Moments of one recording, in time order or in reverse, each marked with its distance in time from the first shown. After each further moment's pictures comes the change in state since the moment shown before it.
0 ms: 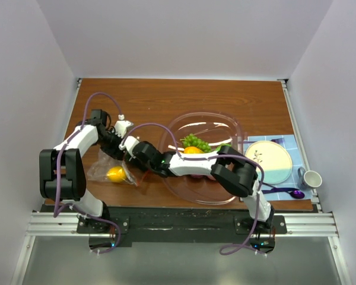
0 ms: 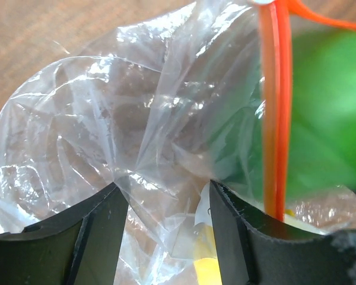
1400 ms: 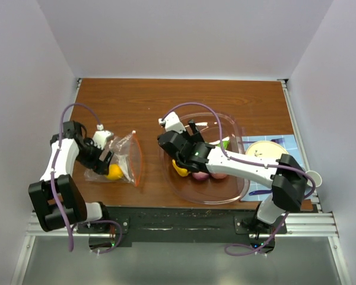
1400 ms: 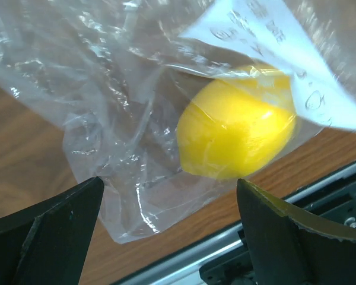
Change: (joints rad) left arm 0.269 -0.266 -0.094 -0.237 -0.017 0.182; right arm -0.051 -0.499 -0.193 -0.390 0.579 0.240
